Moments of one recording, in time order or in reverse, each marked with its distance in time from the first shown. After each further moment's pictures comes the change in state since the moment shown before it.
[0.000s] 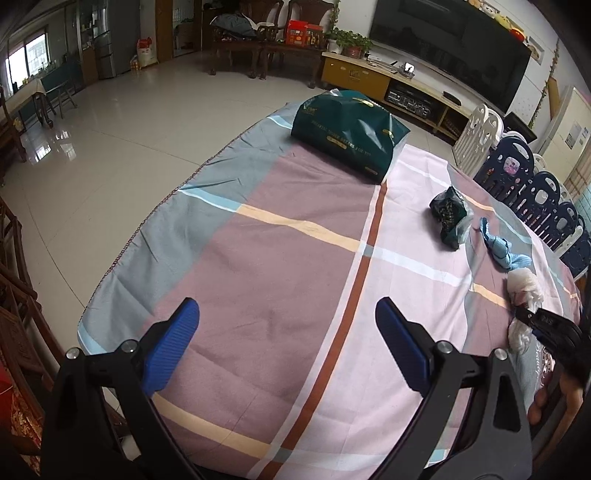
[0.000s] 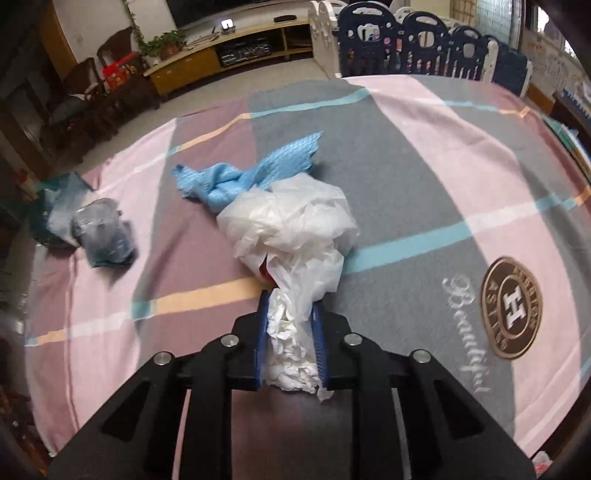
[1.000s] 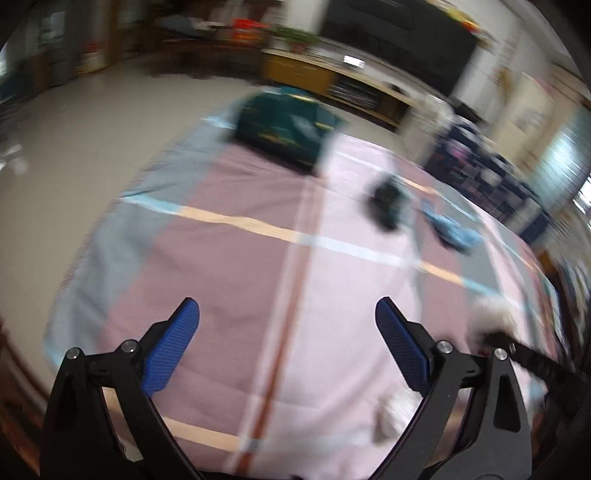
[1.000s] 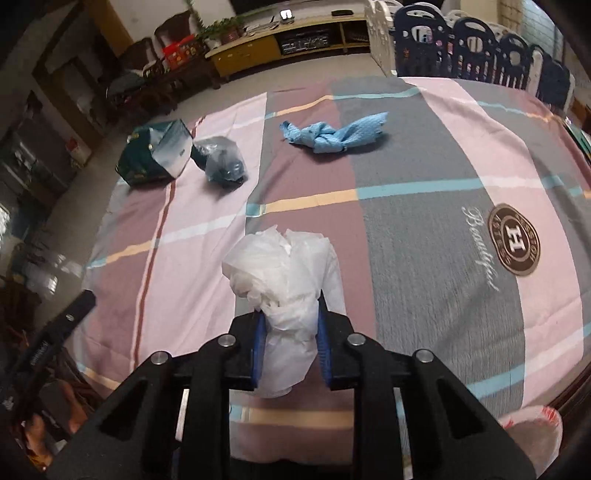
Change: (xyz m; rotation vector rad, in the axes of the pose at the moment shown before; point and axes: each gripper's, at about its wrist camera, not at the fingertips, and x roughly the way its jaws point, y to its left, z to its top) left arm -0.013 -0.015 -0.006 0.154 0.030 -0.302; right arm -0.087 0.015 -0.063 -0.091 0.031 0.147
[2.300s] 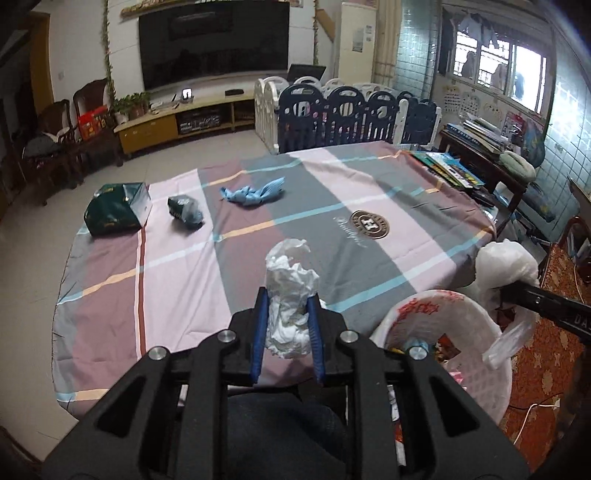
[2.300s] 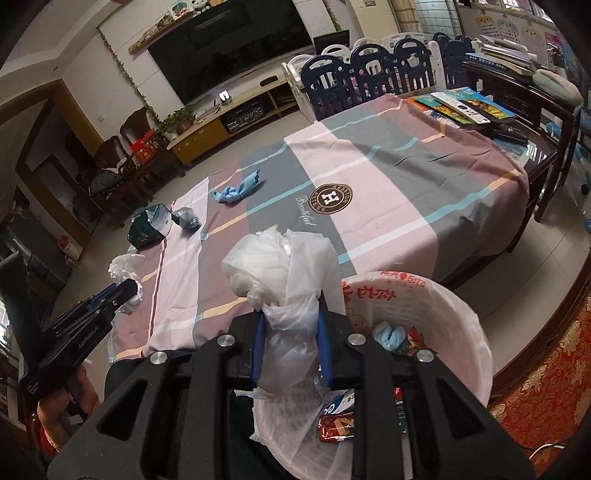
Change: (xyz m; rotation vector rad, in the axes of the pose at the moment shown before) left arm -0.137 -0.187 -0.099 0.559 -0.095 -0.165; right arm -0.224 -0.100 -0.160 0.242 -0.291 -0.050
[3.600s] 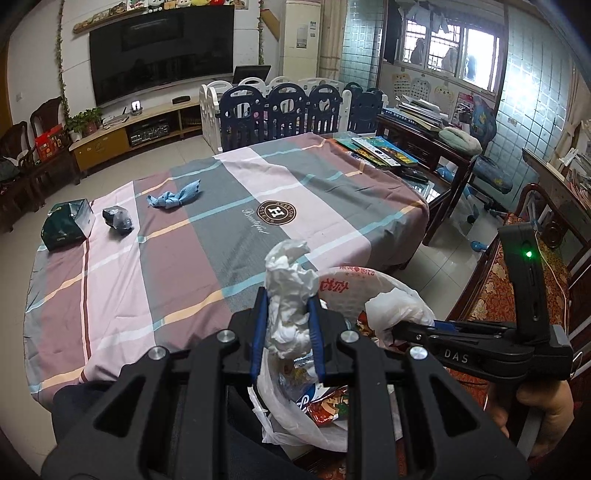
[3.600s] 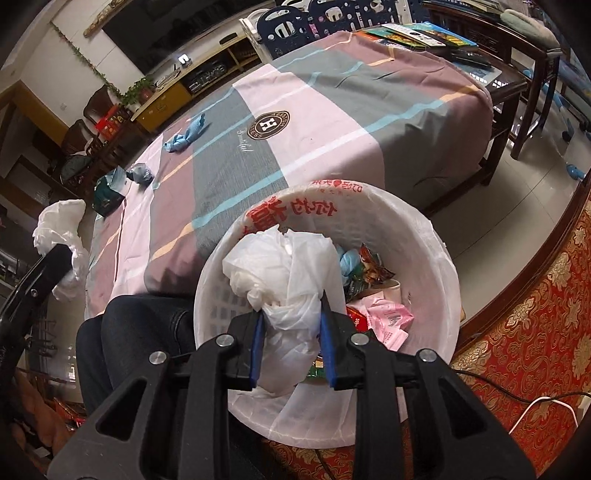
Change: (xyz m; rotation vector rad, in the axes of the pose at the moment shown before) left arm -0.037 -0.099 -0.026 0.104 0.018 -0.151; right arm 0.017 -0.057 -0.050 0.092 0.211 -0.083
